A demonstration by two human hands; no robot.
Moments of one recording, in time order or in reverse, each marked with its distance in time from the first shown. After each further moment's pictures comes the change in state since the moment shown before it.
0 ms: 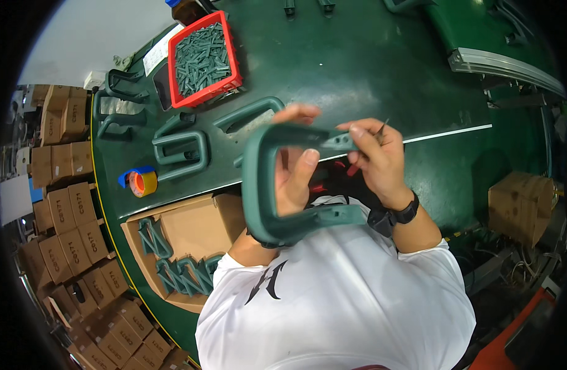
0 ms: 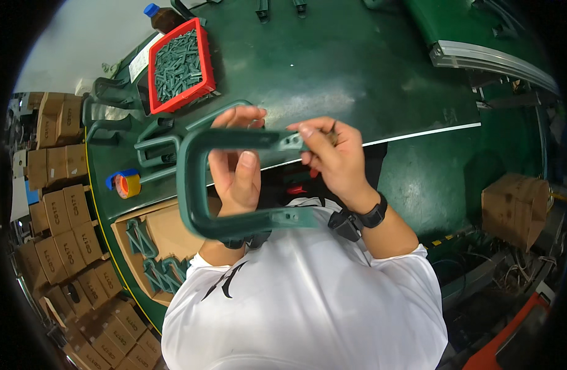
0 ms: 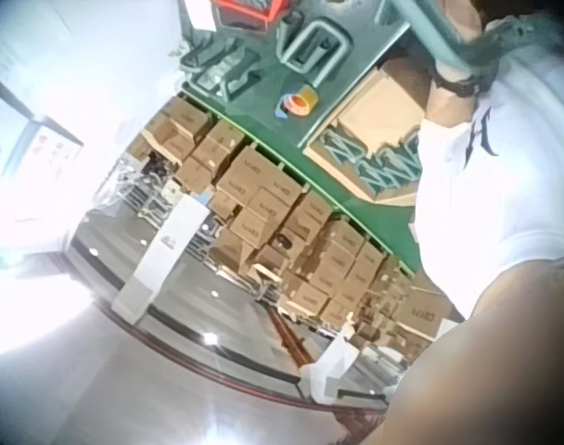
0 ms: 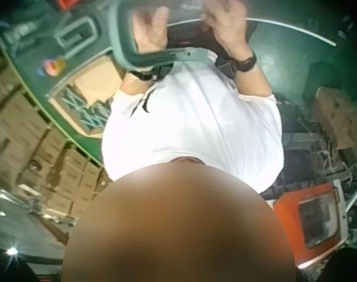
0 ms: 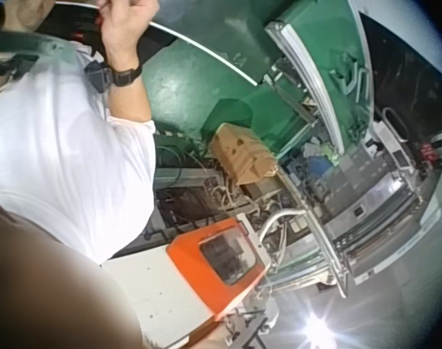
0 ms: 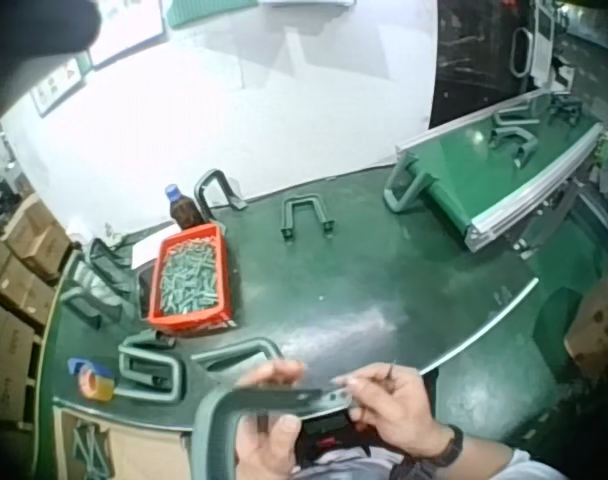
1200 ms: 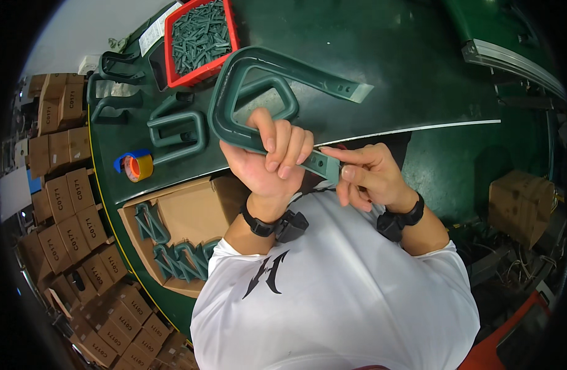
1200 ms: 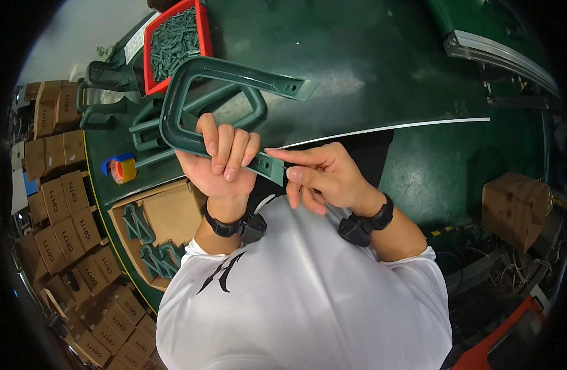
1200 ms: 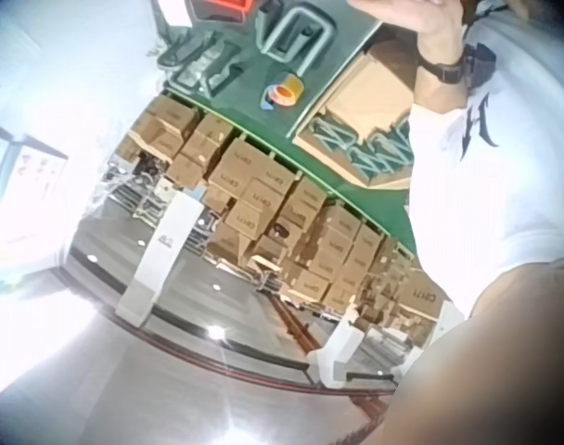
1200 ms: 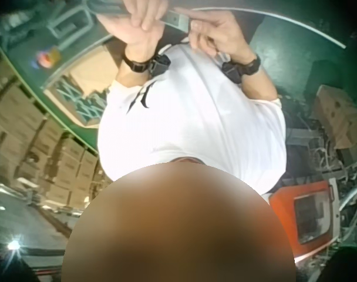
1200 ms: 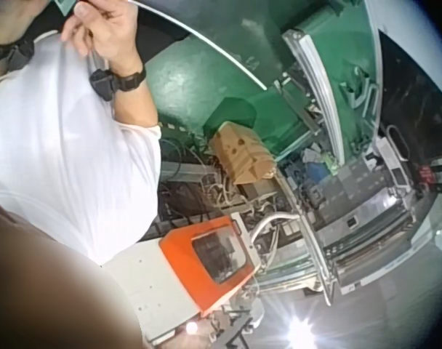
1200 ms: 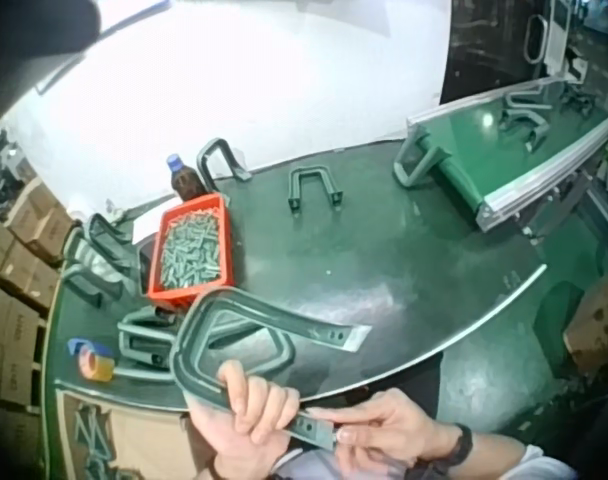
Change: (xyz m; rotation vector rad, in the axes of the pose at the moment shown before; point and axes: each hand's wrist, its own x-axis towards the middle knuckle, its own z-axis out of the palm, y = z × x) left_hand 0.001 0.006 -0.021 -0.972 0.132 -0.340; right_hand -0.024 0.011 -0.006 0.086 -0.490 0.229
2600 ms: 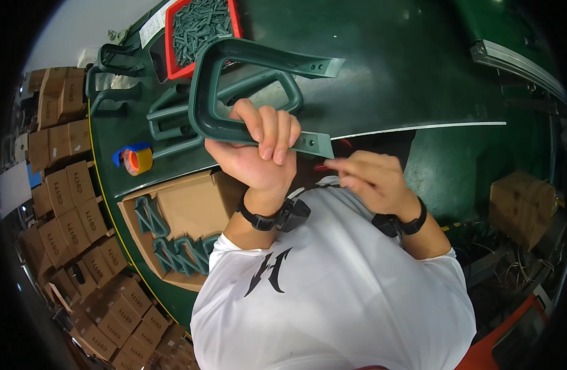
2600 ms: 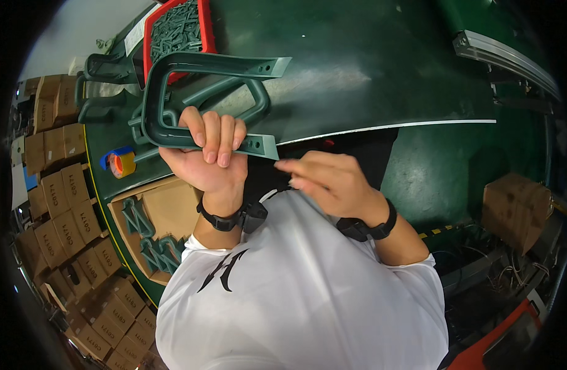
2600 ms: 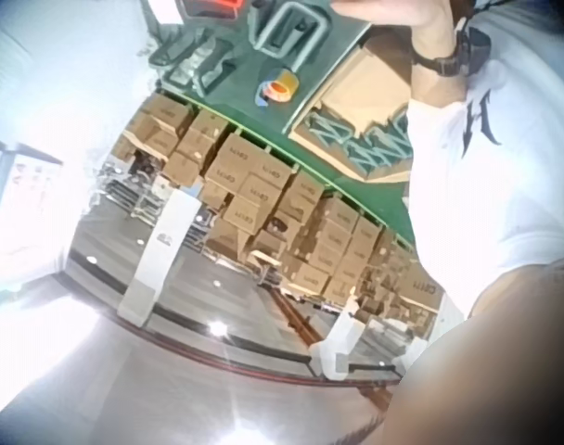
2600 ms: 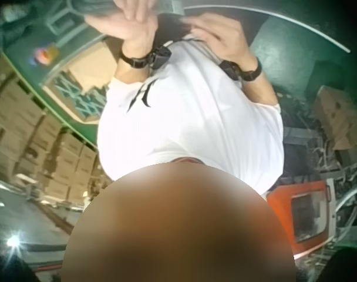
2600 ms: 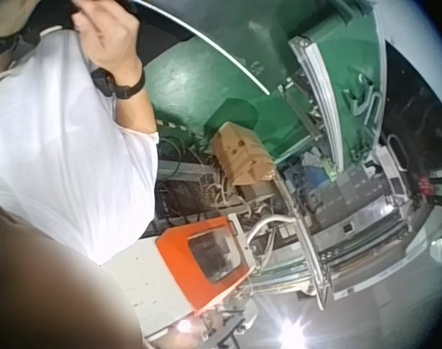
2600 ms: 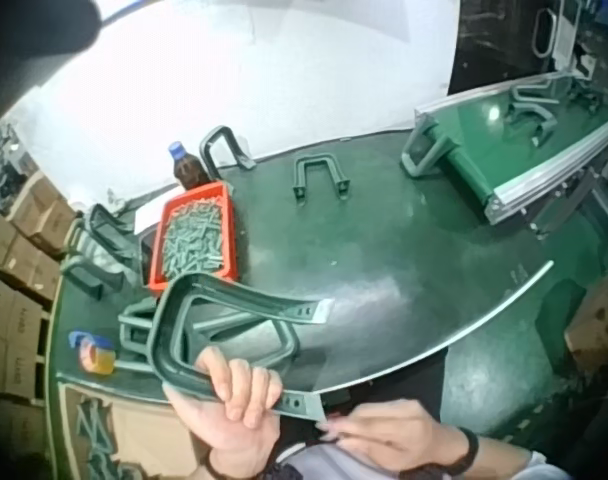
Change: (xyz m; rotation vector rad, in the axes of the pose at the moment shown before) left_hand 0.008 0.006 -0.001 0.177 0.122 0.191; right_hand 0.001 0.016 -0.006 -0.934 0.078 -0.618
